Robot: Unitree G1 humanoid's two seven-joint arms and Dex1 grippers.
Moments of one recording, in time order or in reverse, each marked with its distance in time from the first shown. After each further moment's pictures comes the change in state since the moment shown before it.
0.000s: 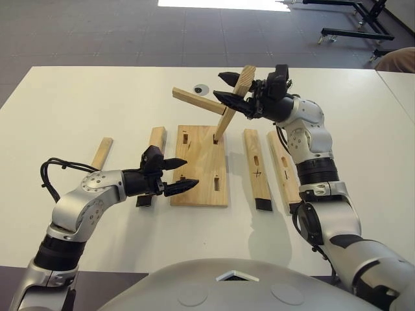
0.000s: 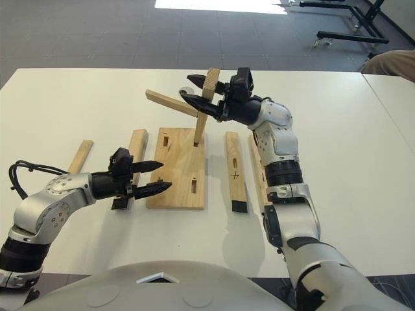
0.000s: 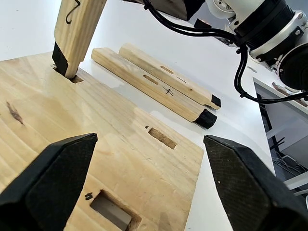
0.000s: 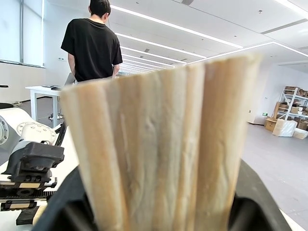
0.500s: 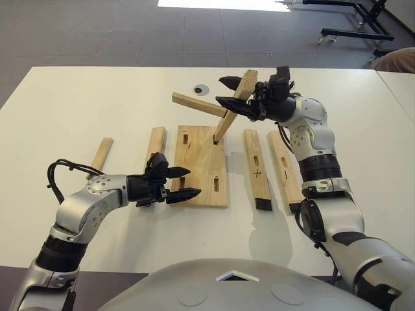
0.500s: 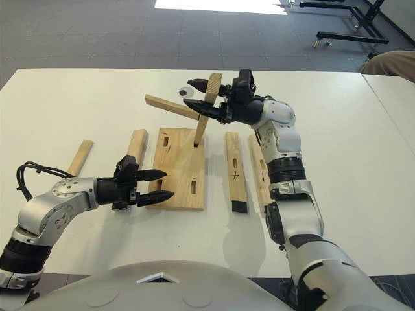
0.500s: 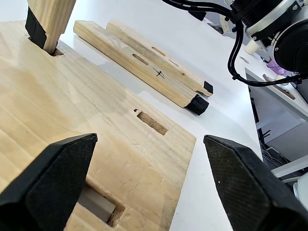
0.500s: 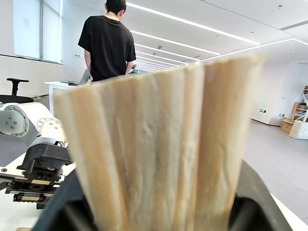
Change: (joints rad) left arm 0.004 0.004 -0.019 0.005 0.007 0.057 -0.022; right arm -0.013 -0.024 0.009 0.029 0.001 0.022 0.094
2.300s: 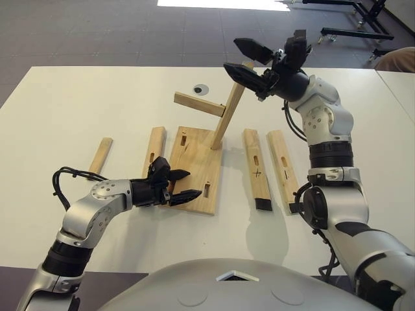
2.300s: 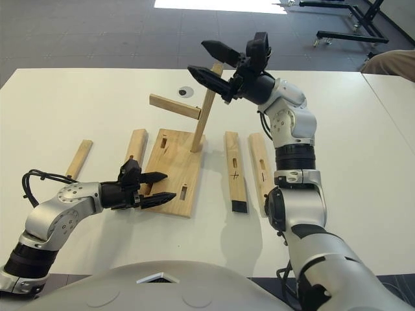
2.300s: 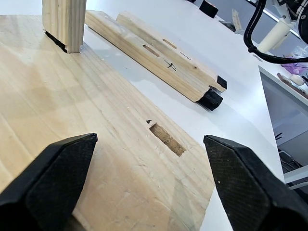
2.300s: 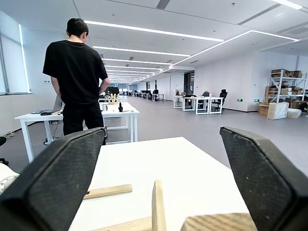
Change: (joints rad) left arm 0.038 -0.037 -0.021 0.016 0.065 -0.053 0.029; right arm -0.061 0.003 -0.111 -0.089 0.052 0.275 -0.211
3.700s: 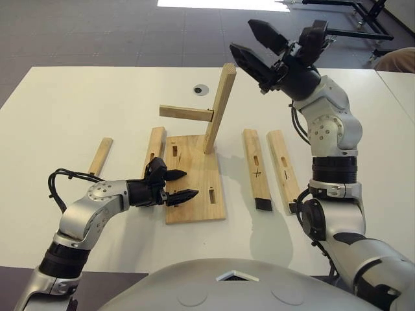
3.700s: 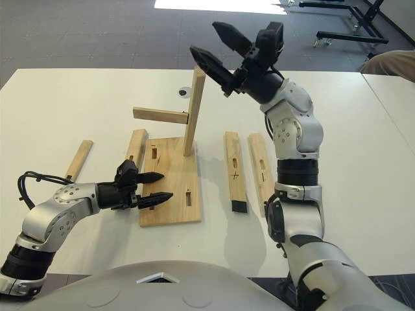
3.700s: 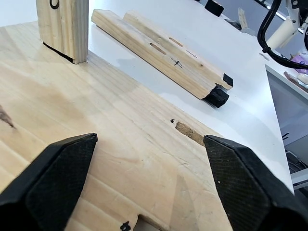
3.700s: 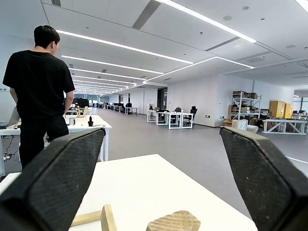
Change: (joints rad) left arm 0.016 0.017 0.021 0.004 0.006 -0.013 -0.001; right arm 0.090 -0.005 0.003 -0.254 0.035 0.054 -0.217
